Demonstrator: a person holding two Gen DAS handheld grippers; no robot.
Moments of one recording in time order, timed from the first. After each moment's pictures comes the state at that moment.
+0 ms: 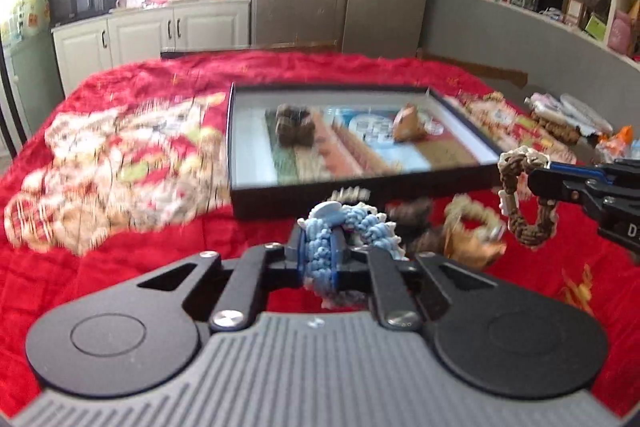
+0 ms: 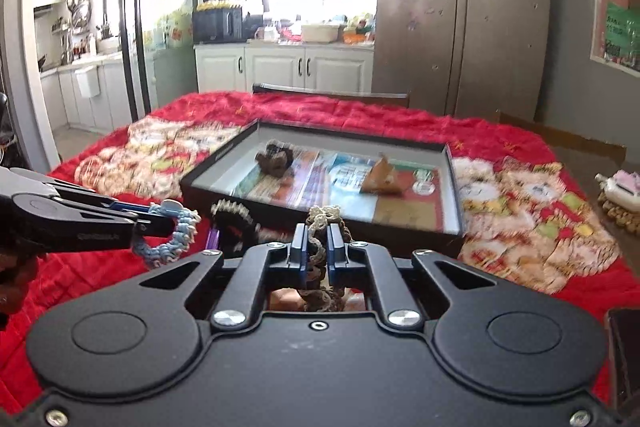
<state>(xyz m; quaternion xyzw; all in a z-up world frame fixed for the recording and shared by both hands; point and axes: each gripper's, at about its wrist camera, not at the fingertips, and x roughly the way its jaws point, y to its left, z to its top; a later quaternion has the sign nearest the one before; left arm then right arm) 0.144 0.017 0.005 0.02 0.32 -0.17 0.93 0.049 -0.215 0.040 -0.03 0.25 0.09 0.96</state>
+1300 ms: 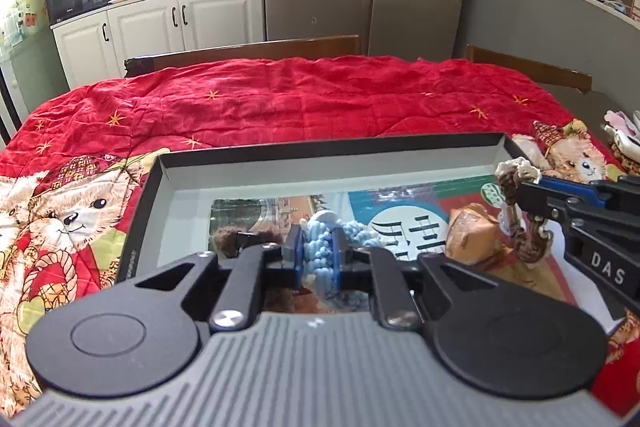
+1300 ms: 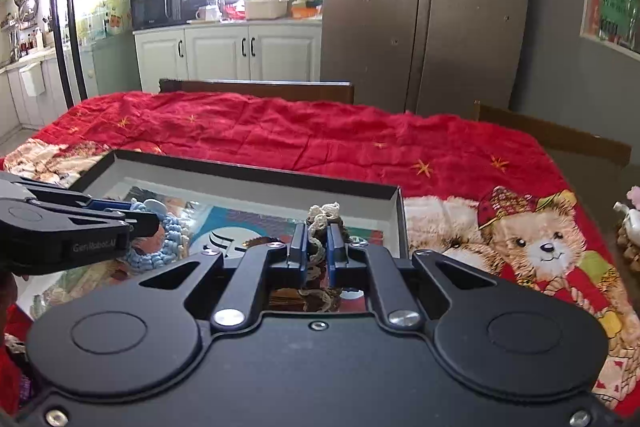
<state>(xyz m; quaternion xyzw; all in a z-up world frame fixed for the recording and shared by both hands) 0.345 -0.087 -0.026 0.04 0.36 -0.12 0.93 0.281 -0.278 -0.003 -0.03 0.30 0.02 0.95</state>
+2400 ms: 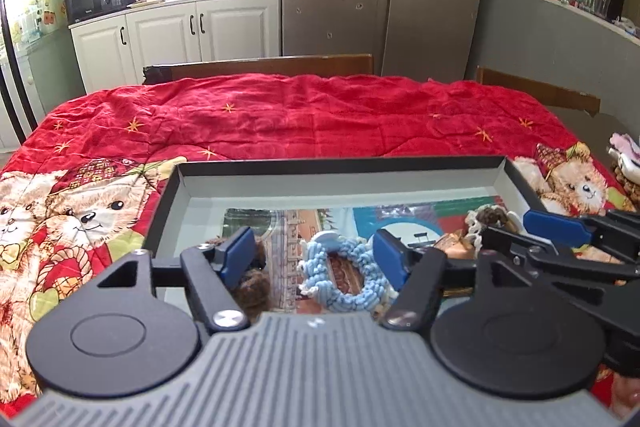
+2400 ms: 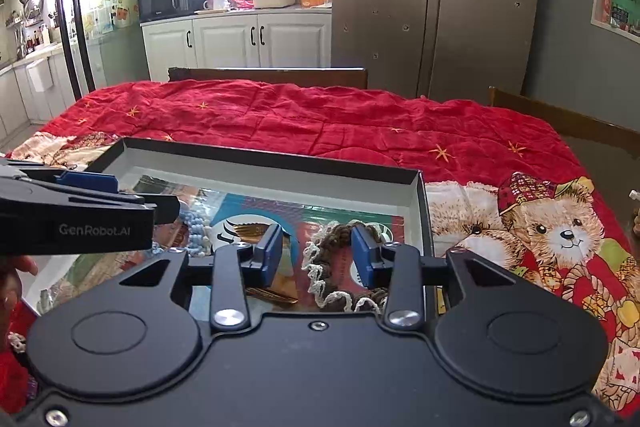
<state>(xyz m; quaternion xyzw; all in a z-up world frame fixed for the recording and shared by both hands) 0.331 -0.084 -0.007 0.02 0.34 -0.10 0.94 0.278 -0.269 -0.007 -0.02 0.31 0.03 0.95</state>
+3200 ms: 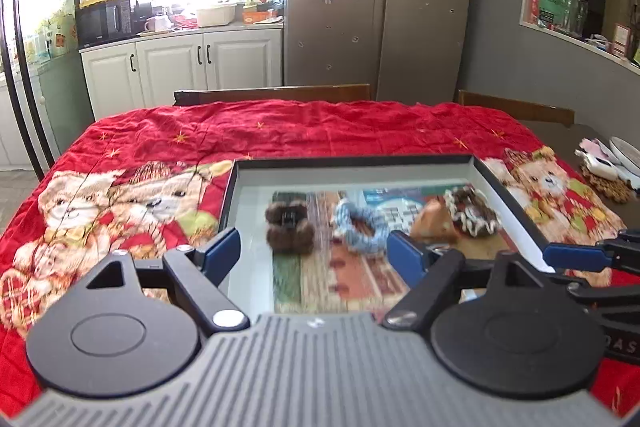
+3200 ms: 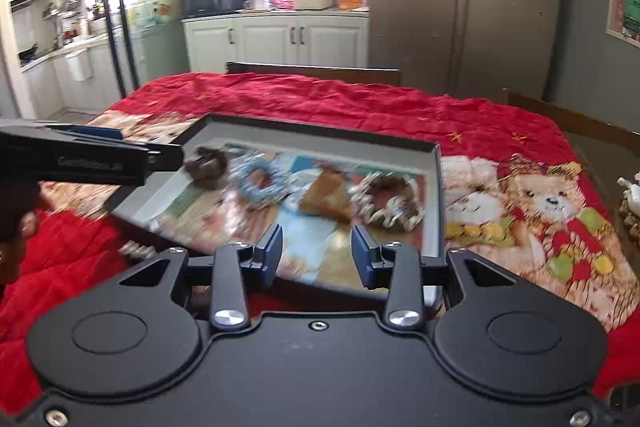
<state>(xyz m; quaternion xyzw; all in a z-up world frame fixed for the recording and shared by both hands) 0.229 -0.031 0.026 0.02 0.29 -0.11 0.95 0.161 -0.254 0.027 -0.02 0.31 0.10 0.94</state>
